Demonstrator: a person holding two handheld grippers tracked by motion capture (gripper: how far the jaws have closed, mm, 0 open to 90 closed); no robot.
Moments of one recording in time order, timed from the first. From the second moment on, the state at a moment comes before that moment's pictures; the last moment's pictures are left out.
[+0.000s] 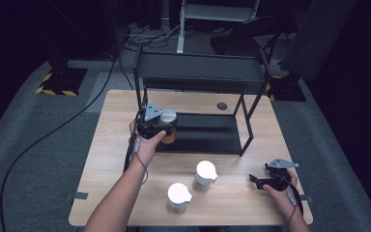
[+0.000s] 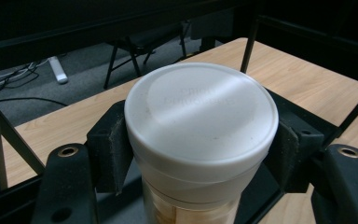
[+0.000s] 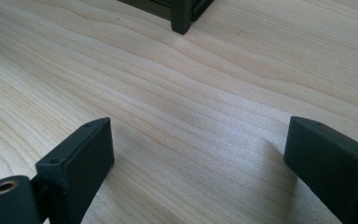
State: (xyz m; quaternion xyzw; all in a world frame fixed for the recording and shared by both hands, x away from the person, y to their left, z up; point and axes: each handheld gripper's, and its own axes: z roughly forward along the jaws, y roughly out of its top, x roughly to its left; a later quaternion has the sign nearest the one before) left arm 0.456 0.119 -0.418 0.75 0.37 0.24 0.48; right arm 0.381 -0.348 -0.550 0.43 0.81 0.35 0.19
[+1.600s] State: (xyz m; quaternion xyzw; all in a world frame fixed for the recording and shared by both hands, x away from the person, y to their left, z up) left arm 0.482 0.116 -0.454 0.76 0.40 0.22 0.46; right arm 0.381 -0.348 -0.550 0.43 0.81 0.35 0.19
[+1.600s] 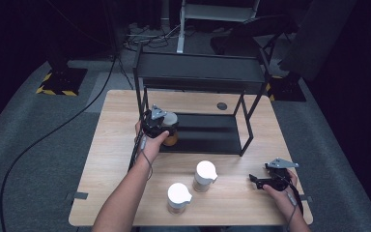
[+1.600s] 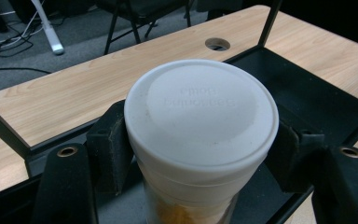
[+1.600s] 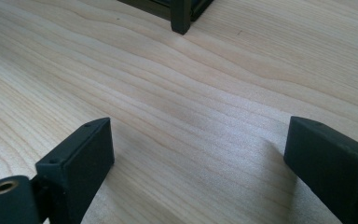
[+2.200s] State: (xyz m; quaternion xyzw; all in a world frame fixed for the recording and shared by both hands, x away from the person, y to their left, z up) left arm 0.472 0.119 -0.441 0.76 0.38 0.24 0.48; right arm 0.381 -0.348 -0.550 0.43 0.81 0.35 0.19
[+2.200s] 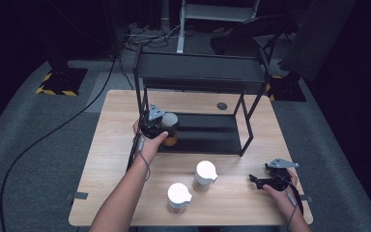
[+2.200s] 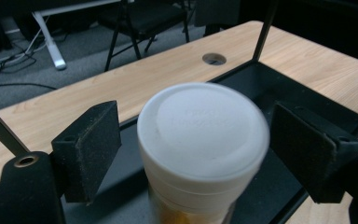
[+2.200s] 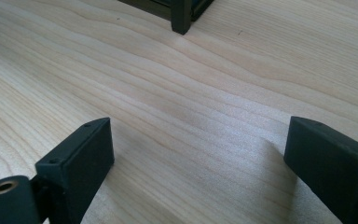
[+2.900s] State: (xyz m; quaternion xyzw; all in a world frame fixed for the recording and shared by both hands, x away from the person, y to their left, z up) left arm 0.427 0.141 -0.409 0.75 0.37 0.25 0.49; right arm 0.381 -0.348 -0.550 0.43 0.81 0.35 0.19
